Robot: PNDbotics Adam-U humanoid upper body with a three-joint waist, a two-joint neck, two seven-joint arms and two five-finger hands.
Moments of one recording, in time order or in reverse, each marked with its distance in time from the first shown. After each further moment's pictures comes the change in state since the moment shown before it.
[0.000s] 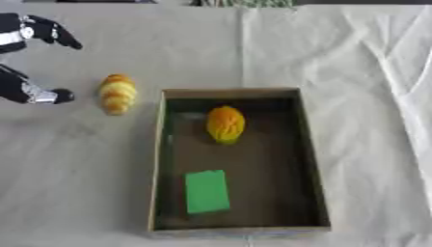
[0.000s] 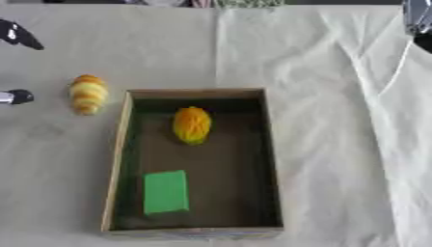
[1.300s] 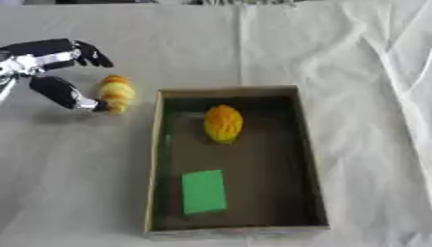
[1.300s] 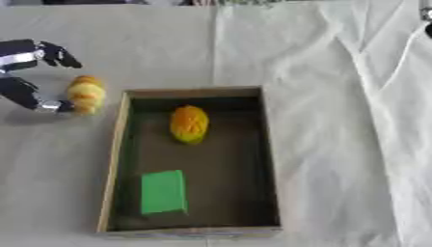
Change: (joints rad) left arm -0.090 -0.175 -0.030 0.256 -0.191 0.005 -0.027; right arm -0.018 0.052 -0.003 0.000 -0.058 0.047 -0.028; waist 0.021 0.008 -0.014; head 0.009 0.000
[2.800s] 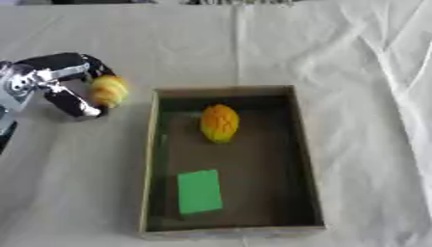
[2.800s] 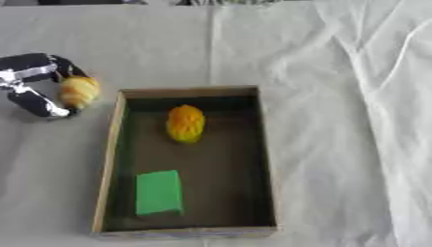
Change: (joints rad) left arm -0.019 -0.067 0.023 0.135 -0.139 -0.007 0.072; right arm 0.028 0.044 -0.022 0.000 -0.042 0.021 -0.039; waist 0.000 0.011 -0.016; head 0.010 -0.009
